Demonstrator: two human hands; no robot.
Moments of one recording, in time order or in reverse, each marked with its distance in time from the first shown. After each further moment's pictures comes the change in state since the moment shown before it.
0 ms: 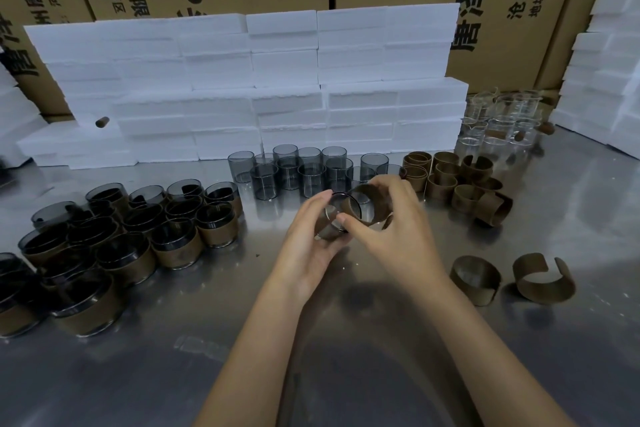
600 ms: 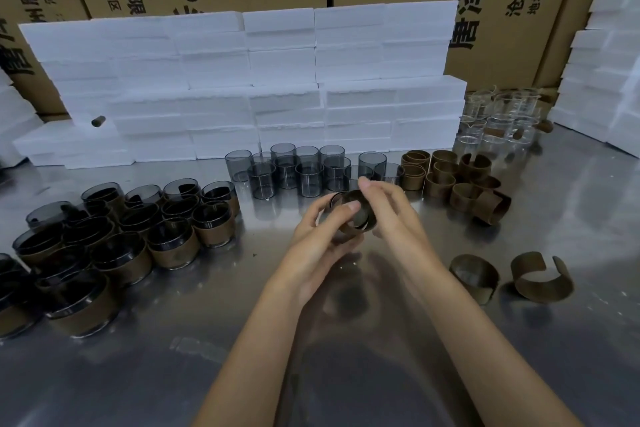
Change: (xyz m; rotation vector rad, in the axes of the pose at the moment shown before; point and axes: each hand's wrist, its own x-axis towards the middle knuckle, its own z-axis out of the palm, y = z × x) left_hand -0.005 -0.005 0.006 0.193 -0.069 0.027; right_hand 0.005 -0.004 -0.001 0.517 -0.118 0.423
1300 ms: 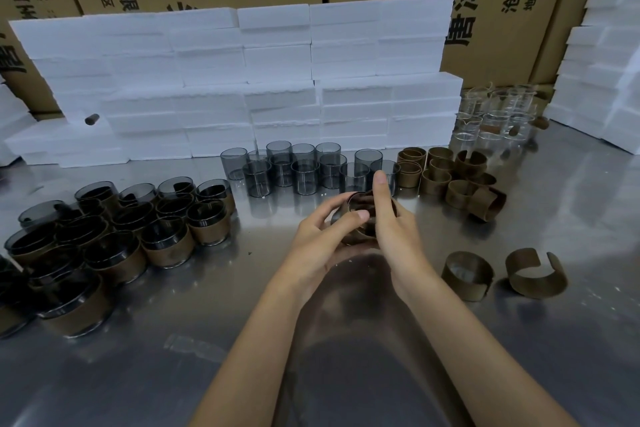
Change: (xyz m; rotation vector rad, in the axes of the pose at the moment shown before) left_hand -0.005 -0.002 0.010 0.106 -0.037 -0.015; right_hand 0.004 0.014 0.004 0.079 0.084 0.058
